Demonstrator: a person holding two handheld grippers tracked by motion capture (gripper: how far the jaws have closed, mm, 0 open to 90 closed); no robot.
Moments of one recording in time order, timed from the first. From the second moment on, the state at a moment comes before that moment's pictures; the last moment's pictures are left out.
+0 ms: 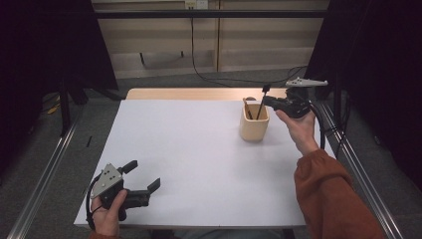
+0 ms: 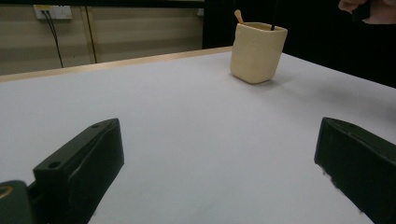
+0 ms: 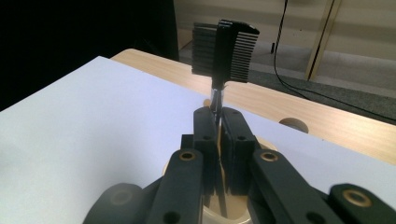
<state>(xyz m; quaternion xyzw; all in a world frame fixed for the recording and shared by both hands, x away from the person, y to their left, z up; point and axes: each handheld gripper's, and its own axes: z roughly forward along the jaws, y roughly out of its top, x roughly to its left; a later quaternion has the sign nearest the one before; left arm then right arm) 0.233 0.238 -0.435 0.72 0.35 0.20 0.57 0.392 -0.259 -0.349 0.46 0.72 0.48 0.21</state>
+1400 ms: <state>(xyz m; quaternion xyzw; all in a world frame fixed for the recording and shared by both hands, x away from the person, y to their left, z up) 0.234 0.238 -0.435 0.72 0.35 0.20 0.57 0.392 -0.259 -0.374 0.46 0.71 0.50 0.19</state>
